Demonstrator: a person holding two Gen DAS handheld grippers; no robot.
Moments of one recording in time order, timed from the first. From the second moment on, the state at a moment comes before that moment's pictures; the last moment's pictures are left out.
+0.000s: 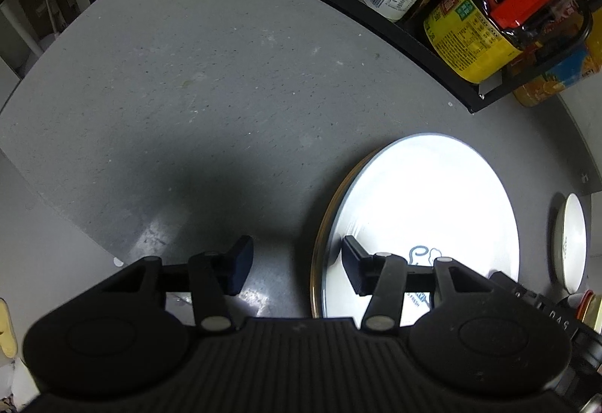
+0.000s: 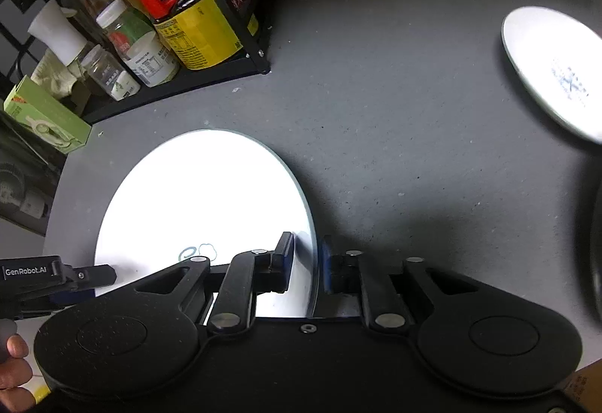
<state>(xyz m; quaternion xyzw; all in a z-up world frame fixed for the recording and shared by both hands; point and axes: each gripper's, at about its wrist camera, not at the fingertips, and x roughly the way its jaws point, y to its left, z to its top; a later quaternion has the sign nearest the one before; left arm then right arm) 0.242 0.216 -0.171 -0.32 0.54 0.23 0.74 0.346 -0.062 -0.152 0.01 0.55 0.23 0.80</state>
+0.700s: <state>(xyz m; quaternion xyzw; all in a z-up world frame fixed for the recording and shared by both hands) 0.237 0.163 -0.115 -0.24 0.55 0.17 0.78 0.314 -0.090 -0.085 0.01 0.51 0.23 0.83</state>
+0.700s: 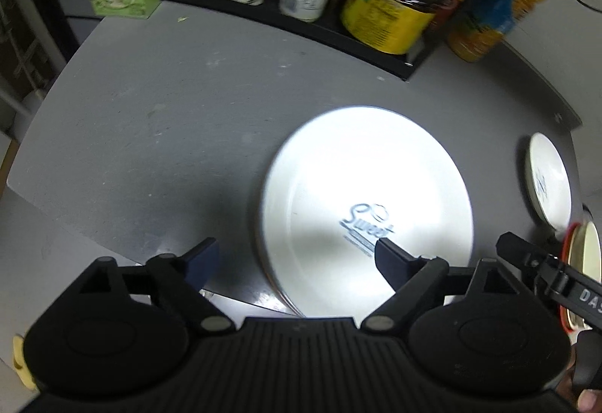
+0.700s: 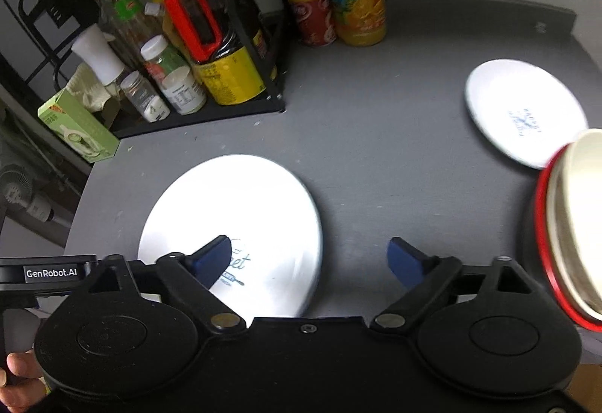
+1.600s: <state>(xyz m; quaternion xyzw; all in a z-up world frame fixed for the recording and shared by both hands) 0.298 0.048 -0.064 -0.17 0.52 0.03 0.84 0.315 -0.186 -0.034 0.03 0.44 0.16 0.89</state>
